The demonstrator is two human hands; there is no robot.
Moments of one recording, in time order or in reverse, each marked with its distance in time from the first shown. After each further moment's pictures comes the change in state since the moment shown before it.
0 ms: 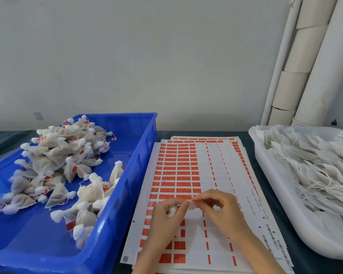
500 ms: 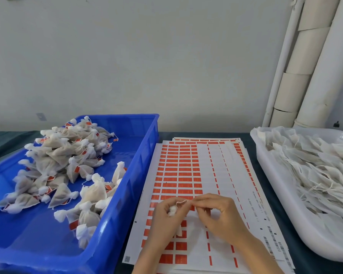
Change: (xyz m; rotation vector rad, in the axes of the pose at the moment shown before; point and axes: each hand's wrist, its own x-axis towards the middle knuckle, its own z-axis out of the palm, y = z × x) left_hand 0.001 0.000 -0.005 -0.108 -0.050 -0.021; right_hand -0.003 0.004 0.004 -0.088 -0.057 -0.180
